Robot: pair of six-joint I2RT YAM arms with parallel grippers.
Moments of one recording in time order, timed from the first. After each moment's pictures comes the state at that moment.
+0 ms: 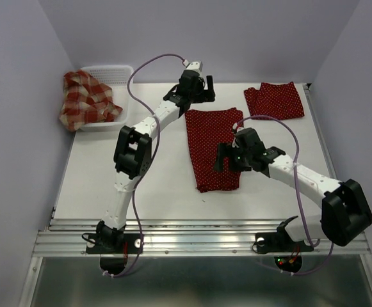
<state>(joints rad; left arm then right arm) -0.54 2.29 2.07 -0.18 -0.03 -0.43 0.54 1.33 0.86 -0.39 -0.09 0.50</state>
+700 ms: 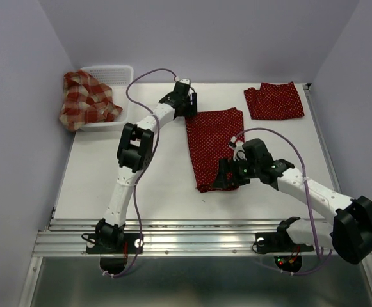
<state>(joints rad) -0.44 2.51 2.15 -0.39 -0.07 -0.35 0.54 1.19 0.71 -0.37 -0.45 0.42</state>
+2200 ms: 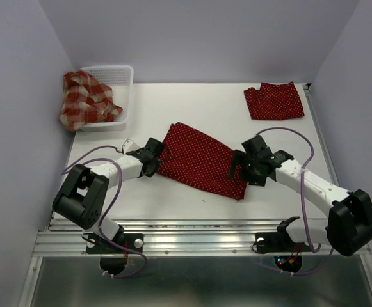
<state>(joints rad) -0.52 1.53 0.76 -0.35 -0.46 -1.36 0.51 1.24 0.80 -0.63 0.04 0.74</state>
